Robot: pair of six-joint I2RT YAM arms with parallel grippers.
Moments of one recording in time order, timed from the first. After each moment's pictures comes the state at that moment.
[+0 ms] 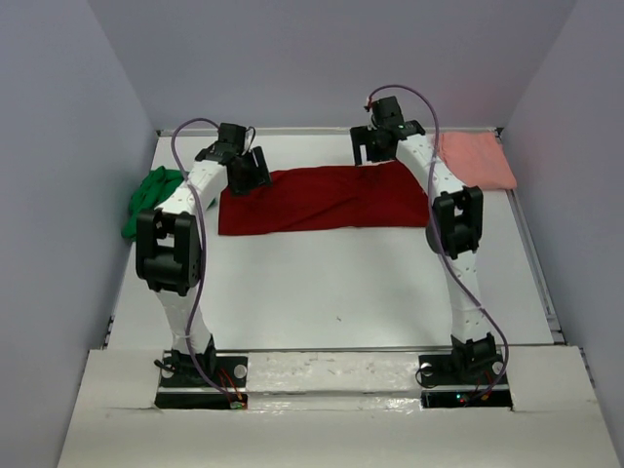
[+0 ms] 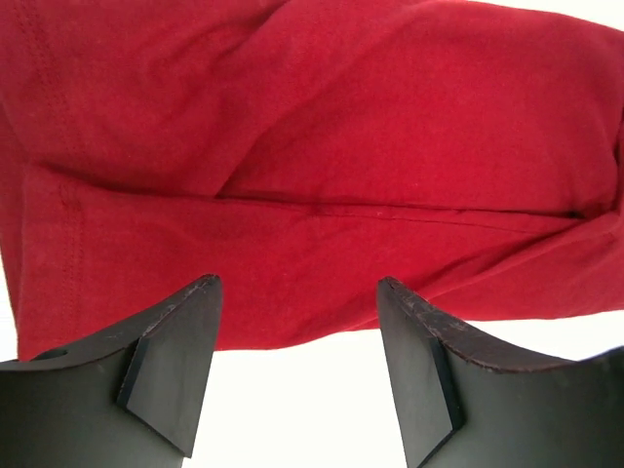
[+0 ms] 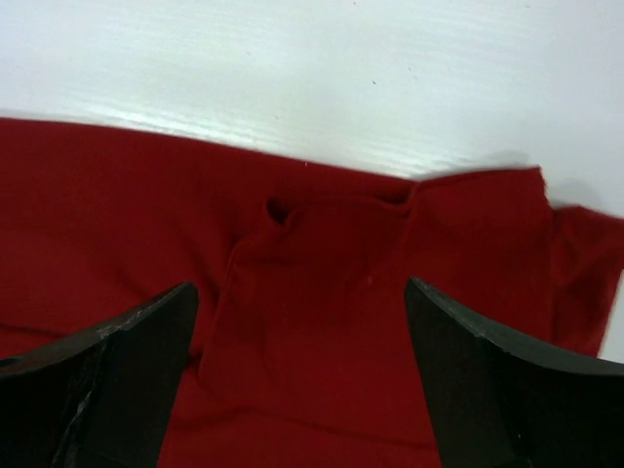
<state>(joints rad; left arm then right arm) -0.19 1.89 1.54 -0.57 0.09 -0.46 0.31 2.46 2.37 -0.77 0.06 0.09</state>
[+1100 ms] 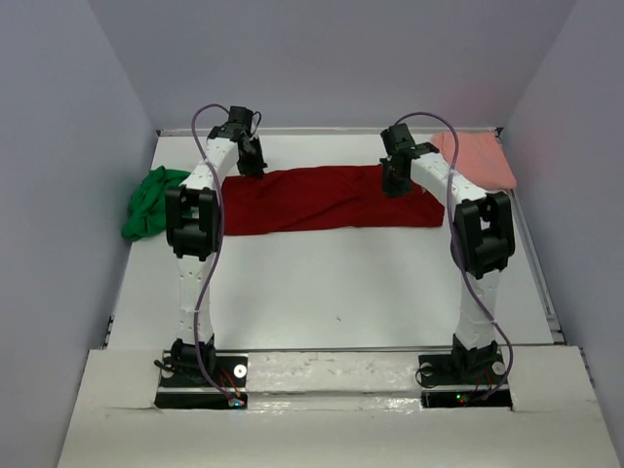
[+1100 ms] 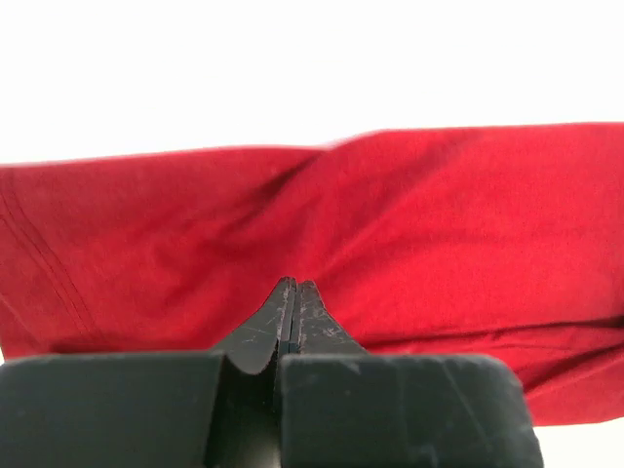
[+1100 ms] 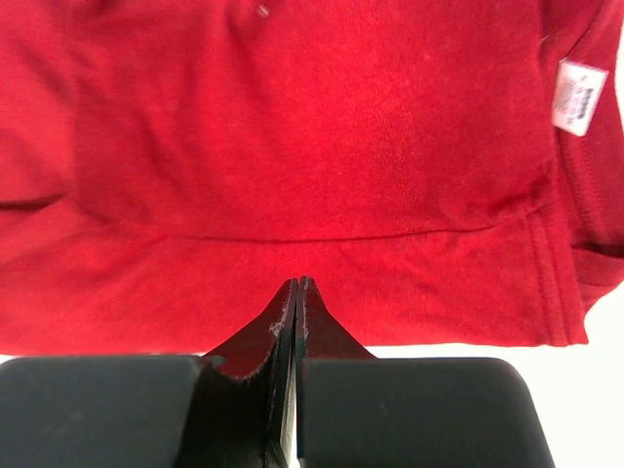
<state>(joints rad) -0.17 2.32 2.09 -0.78 0.09 -0.37 0.31 2.06 1.75 -0.76 0.18 0.32</state>
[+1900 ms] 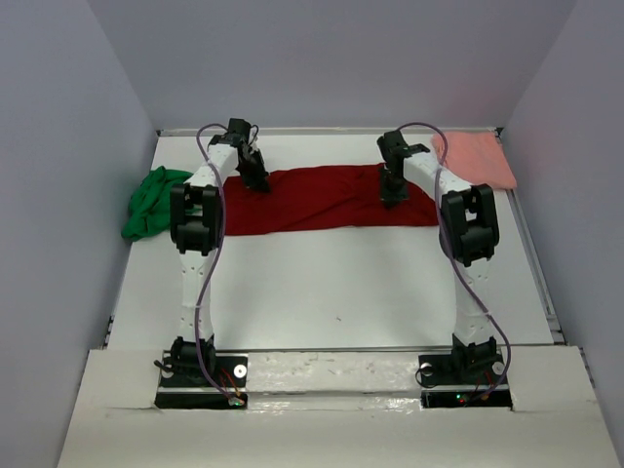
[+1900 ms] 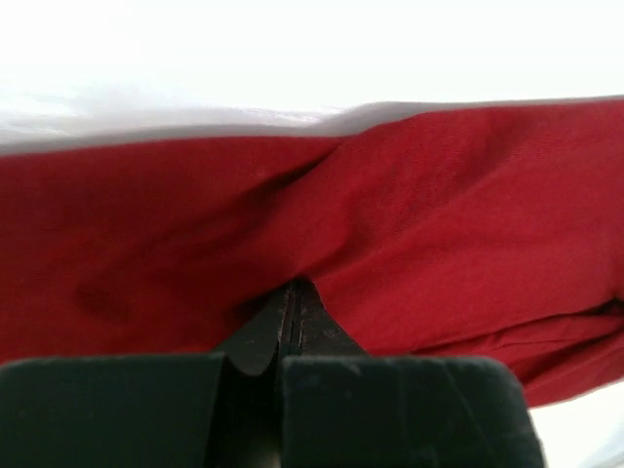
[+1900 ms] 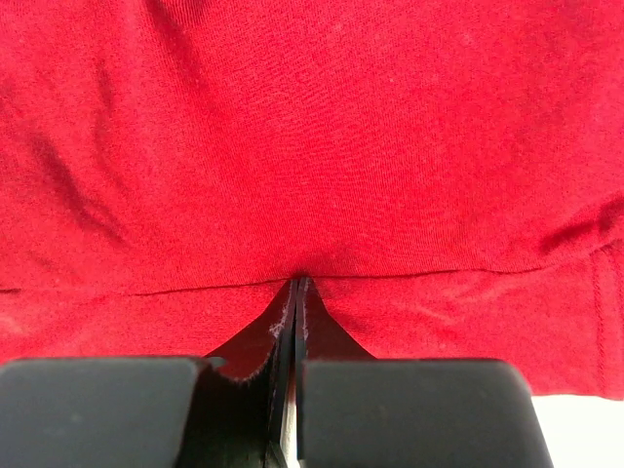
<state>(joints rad) -0.13 2.44 2.13 -0.81 0.27 -0.43 0.29 2.25 1.86 -0.83 0.15 0.34</state>
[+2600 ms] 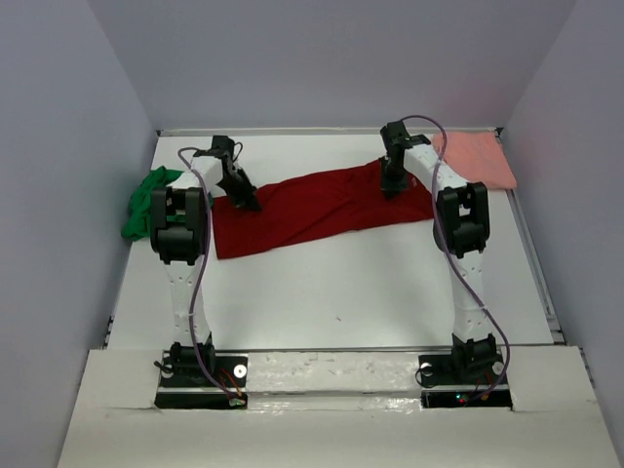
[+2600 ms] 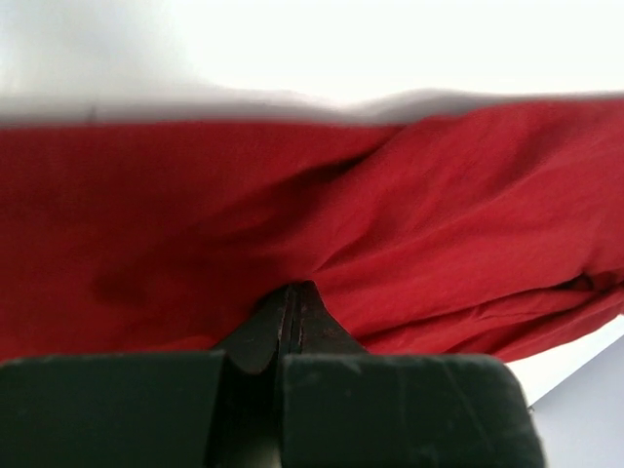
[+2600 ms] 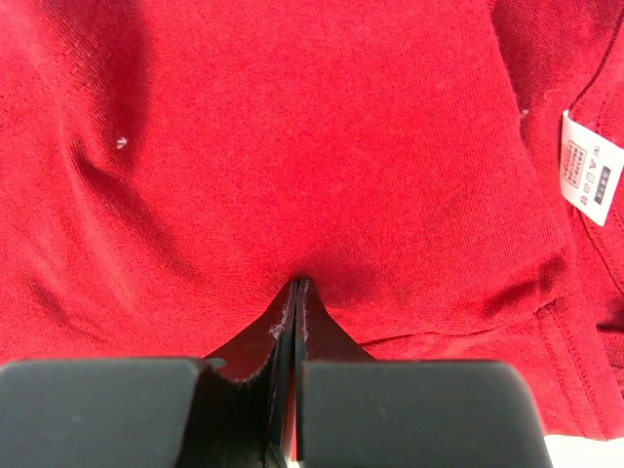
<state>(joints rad) -0.07 2.24 1.76 -0.76 0.33 -0.61 0.25 2.39 2.09 -0.90 0.11 0.30</state>
